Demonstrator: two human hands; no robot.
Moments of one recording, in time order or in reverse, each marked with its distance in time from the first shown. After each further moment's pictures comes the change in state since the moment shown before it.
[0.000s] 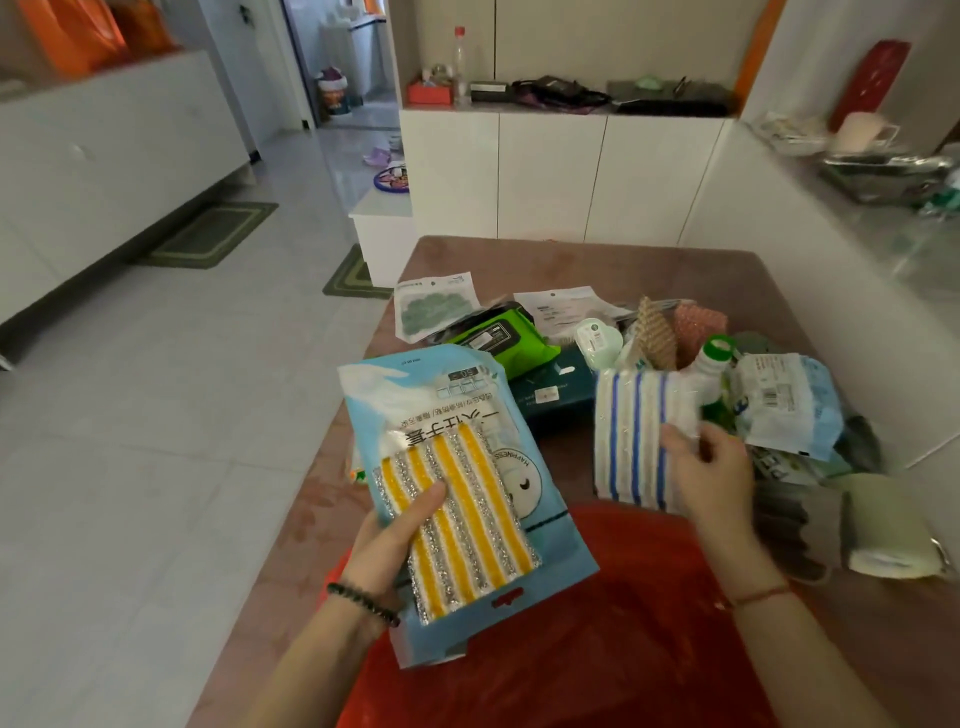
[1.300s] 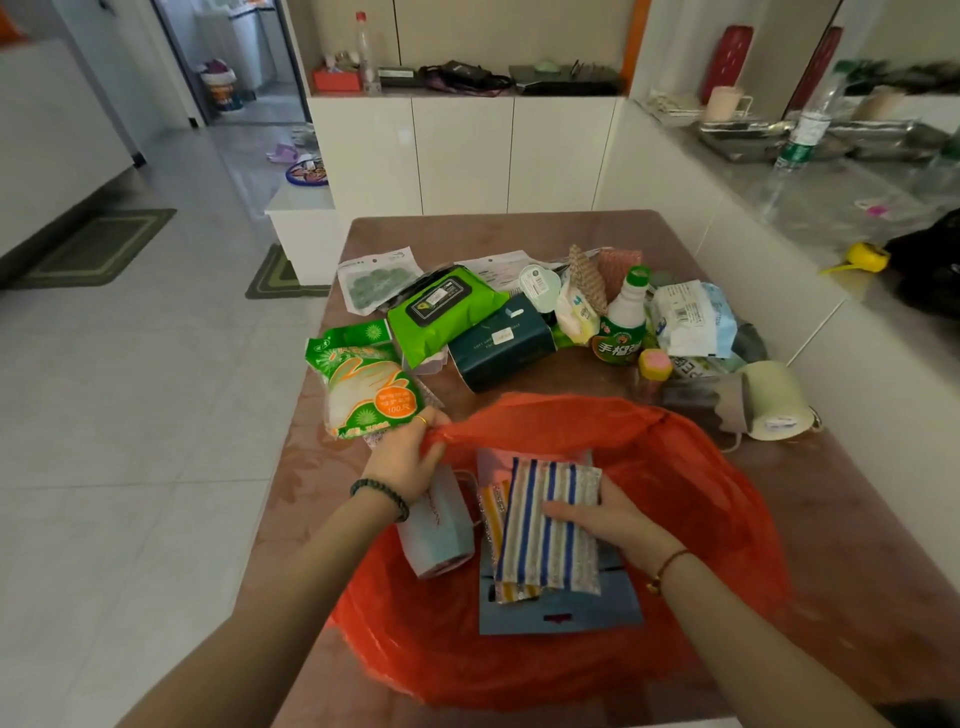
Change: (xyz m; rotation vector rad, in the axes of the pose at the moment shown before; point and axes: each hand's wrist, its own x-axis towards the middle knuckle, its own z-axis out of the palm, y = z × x) left_hand 0.023 -0.013 -0.016 1.206 -0.188 0.498; right_hand -0.114 0.071 0.015 0.074 -0.522 0.375
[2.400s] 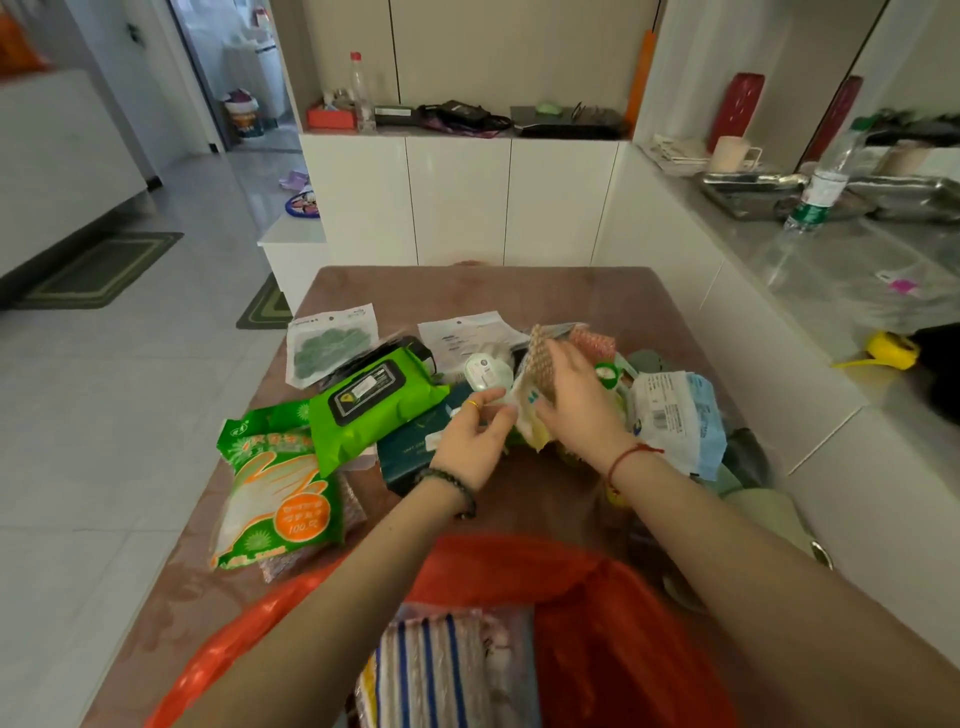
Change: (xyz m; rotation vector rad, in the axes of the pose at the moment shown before) left_hand 0.167 0.137 0.058 -0.639 0.062 -0.191; right_hand 0.152 -0.176 -0.102 -0.855 0.412 -0.721
